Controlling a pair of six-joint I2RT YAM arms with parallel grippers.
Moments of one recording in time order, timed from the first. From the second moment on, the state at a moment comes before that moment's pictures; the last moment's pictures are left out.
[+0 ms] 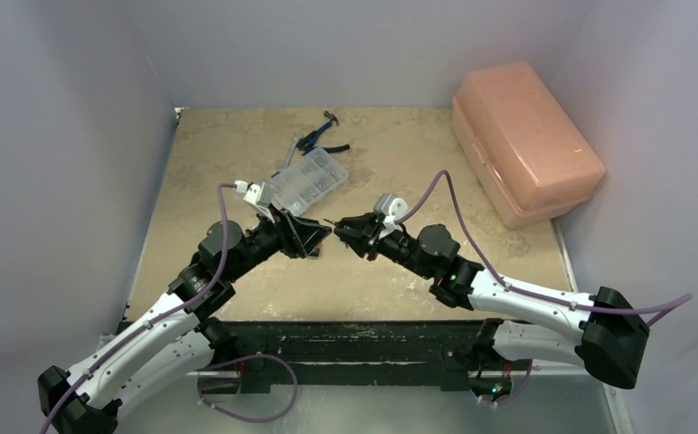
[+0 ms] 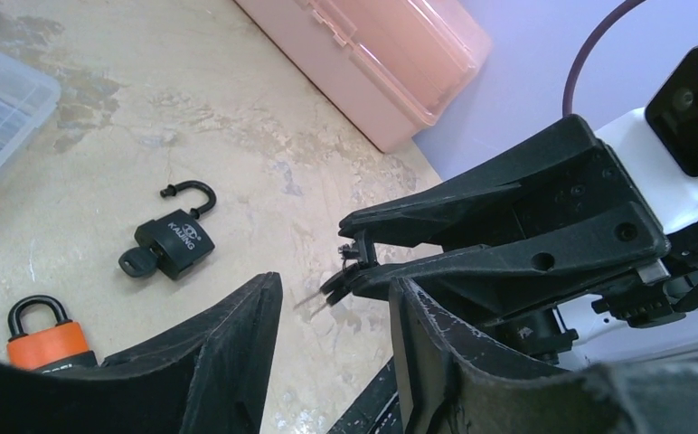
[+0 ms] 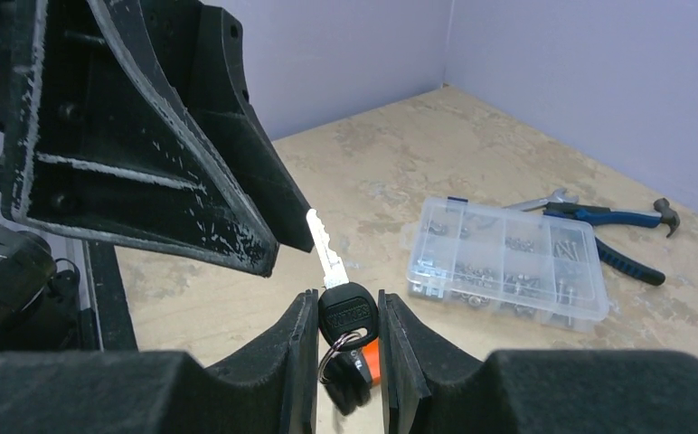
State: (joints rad) left arm -0.69 0.69 0.60 0.03 0.12 -0.62; right arm 0.98 1.09 0.59 0.59 -0.02 0.03
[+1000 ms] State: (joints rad) left arm -0.69 0.71 0.51 0.27 0.17 -0.69; right arm 0.98 1.07 0.59 0.57 -0.10 0.06
